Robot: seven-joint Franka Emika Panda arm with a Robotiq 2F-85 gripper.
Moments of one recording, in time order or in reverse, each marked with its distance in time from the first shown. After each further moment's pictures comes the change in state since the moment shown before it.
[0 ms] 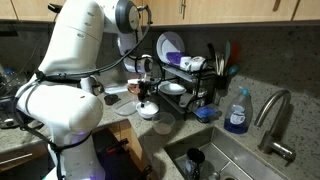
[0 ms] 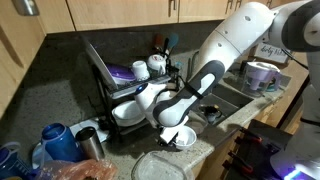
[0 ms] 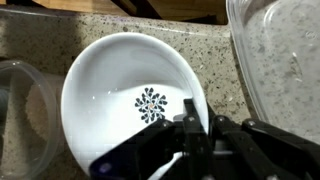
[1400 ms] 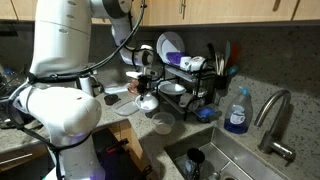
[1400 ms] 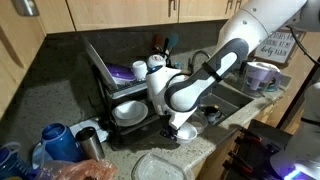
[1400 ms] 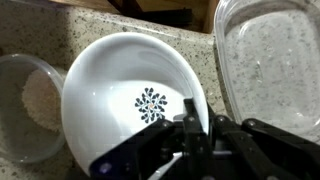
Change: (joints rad) arm -0.077 -0.206 0.053 -0.166 0.085 0.108 -0.141
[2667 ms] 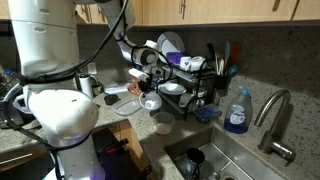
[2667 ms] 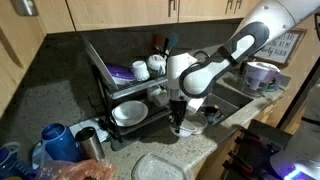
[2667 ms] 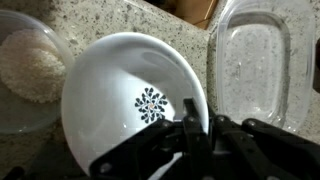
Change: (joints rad) arm -0.108 -0.195 0.014 -0.211 0.221 0.191 -0.456
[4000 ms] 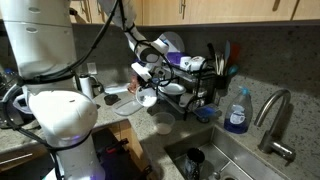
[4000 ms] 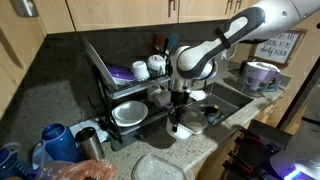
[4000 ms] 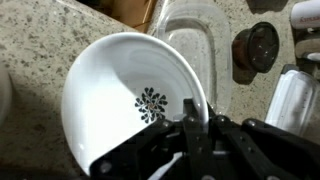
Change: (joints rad) arm -0.039 -0.055 -0.023 -0.002 0.414 -0.088 -0.340
